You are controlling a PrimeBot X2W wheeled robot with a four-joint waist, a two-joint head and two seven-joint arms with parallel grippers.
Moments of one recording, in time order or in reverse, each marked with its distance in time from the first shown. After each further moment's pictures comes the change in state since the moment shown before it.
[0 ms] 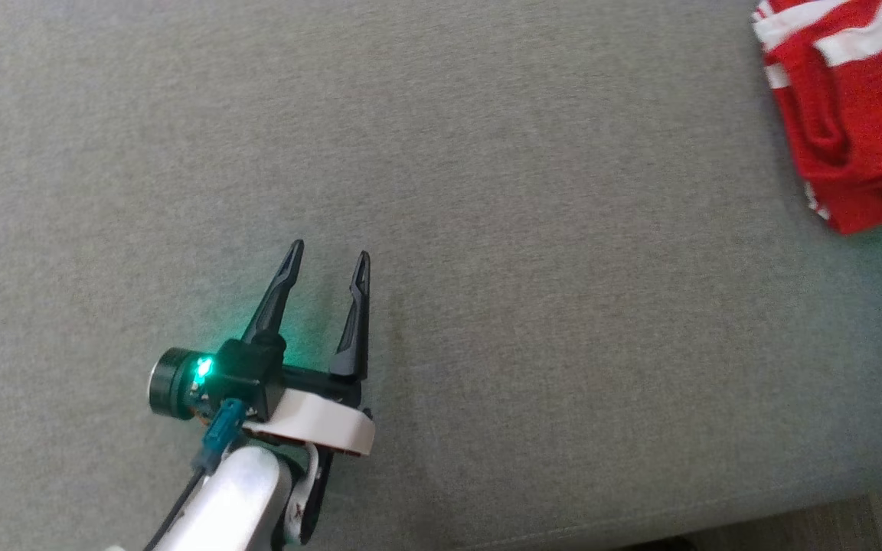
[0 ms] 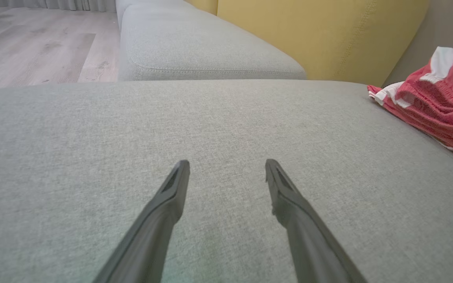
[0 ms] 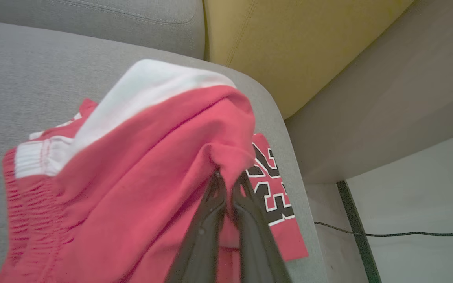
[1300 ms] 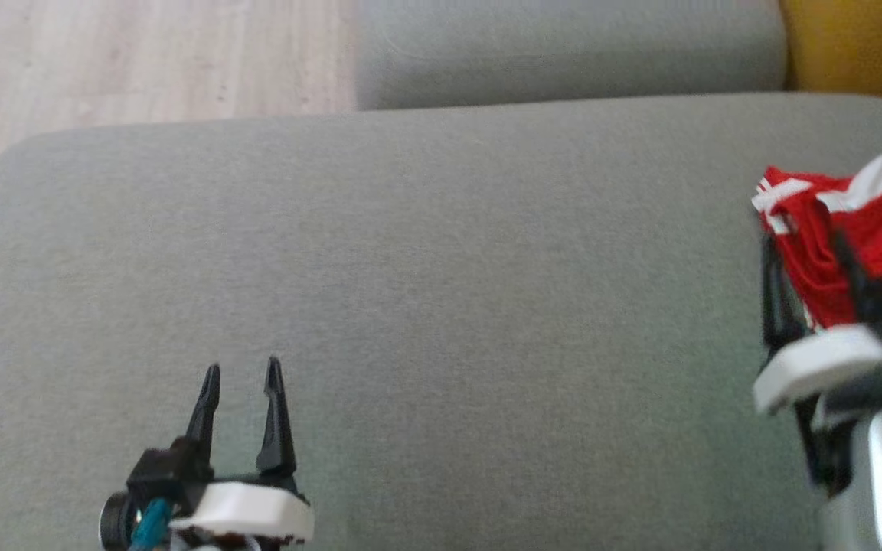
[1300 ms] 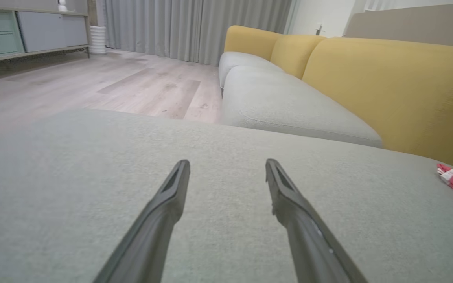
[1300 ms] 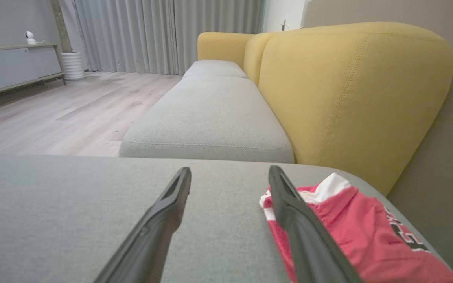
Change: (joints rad) left arm 0.212 0.010 0.122 0.091 -0.171 0.021 -0.114; right arm 0.506 0.445 -0.148 -0.328 -0.152 0.000 -0.372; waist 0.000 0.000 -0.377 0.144
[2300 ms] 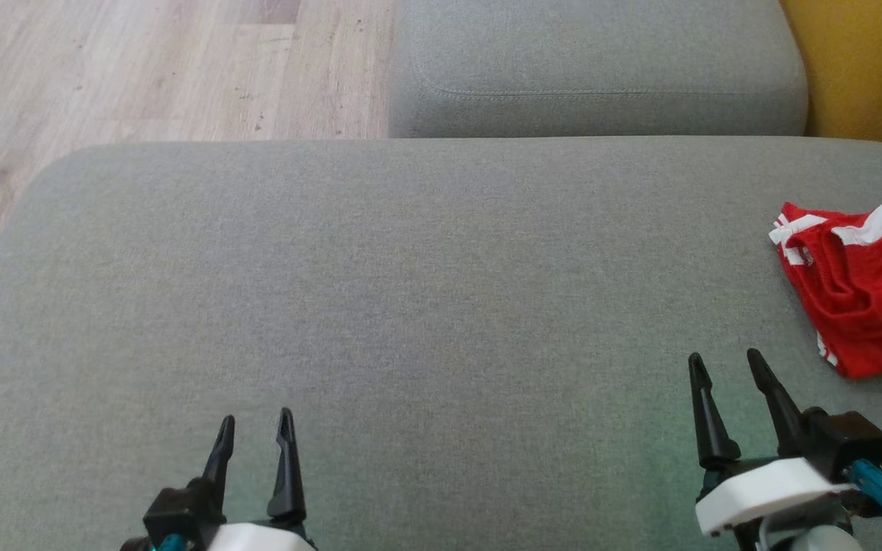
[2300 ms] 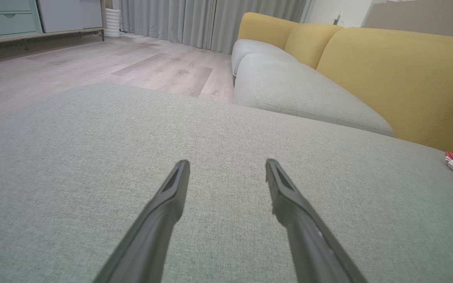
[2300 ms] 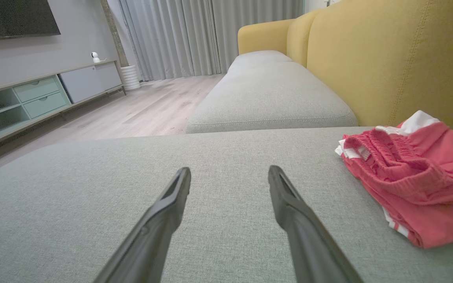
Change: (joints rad) left arm 0.084 0.002 -0.023 0.039 -0.031 0.000 -0.001; right arm 0.282 0.037 0.159 0.005 0.149 0.000 -0.200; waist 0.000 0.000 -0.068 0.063
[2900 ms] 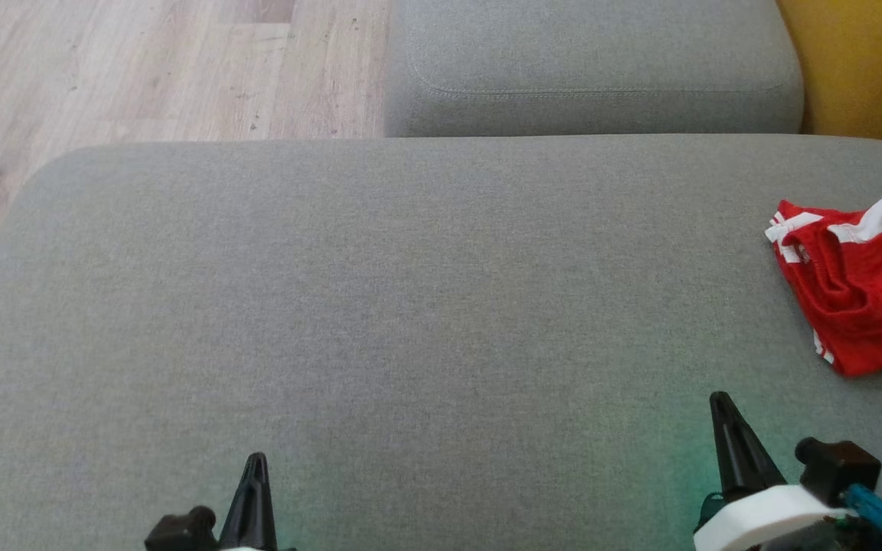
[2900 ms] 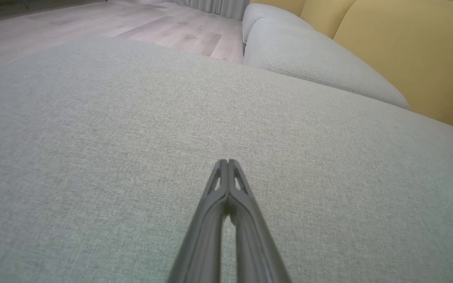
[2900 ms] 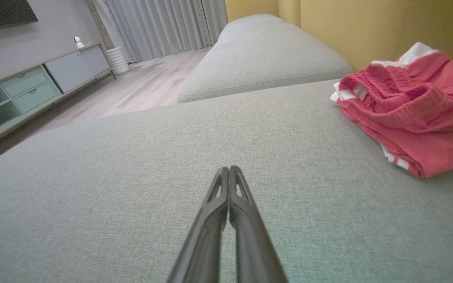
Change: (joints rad) left arm 0.036 -0.012 -0.005 0.070 -0.055 -0.009 0.020; right arm 0.033 0.000 0.007 0.081 0.083 0.000 0.011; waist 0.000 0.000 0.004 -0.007
